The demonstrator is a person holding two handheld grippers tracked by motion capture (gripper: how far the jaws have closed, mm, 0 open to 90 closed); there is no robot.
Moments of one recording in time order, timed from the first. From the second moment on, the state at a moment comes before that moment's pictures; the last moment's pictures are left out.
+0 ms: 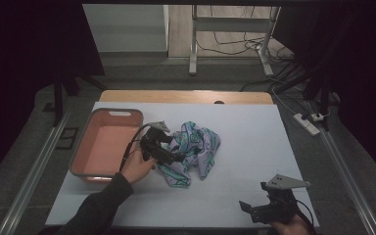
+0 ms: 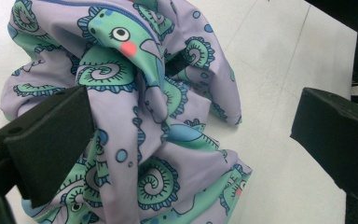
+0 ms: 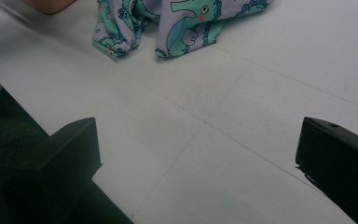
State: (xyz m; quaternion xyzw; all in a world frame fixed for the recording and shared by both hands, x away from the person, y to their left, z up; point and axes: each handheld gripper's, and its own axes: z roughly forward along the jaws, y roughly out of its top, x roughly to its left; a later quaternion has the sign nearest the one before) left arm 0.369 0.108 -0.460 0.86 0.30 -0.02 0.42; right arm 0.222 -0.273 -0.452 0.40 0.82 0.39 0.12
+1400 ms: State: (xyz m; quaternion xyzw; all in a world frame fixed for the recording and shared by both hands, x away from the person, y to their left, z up) left arm 0.321 0.152 -0.446 0.83 0.29 -0.02 0.47; right arm 0.222 -0.273 -0.452 0.40 0.82 0.39 0.12
